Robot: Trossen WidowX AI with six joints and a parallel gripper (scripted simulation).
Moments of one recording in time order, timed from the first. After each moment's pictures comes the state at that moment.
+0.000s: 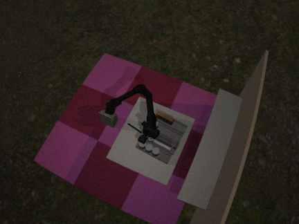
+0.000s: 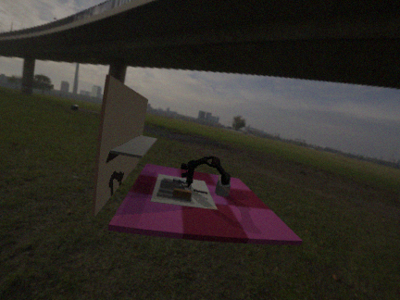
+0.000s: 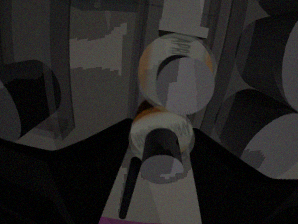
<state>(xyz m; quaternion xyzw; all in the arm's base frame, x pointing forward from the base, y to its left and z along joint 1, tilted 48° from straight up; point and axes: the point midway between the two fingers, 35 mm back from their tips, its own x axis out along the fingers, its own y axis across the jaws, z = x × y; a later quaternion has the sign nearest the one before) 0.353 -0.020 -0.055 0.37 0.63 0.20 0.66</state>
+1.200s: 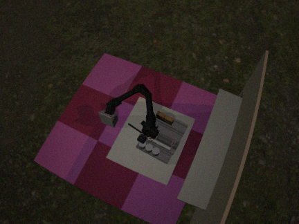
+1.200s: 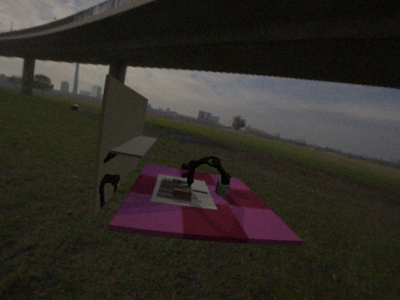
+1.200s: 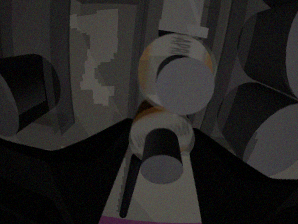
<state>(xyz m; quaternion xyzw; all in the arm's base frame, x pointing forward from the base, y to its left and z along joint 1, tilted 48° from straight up) 0.347 -0.019 -0.055 0.37 0.63 0.20 0.65</state>
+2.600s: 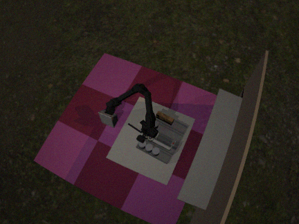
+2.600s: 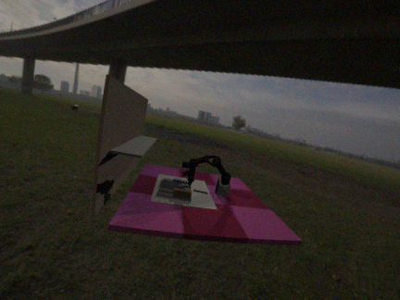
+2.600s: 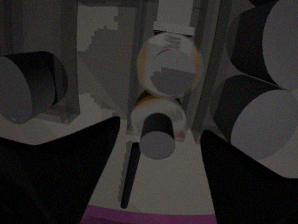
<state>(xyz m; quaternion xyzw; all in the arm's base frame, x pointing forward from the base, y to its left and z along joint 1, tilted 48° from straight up) 0.342 -0.032 -0.047 0.37 0.63 0.20 0.65</state>
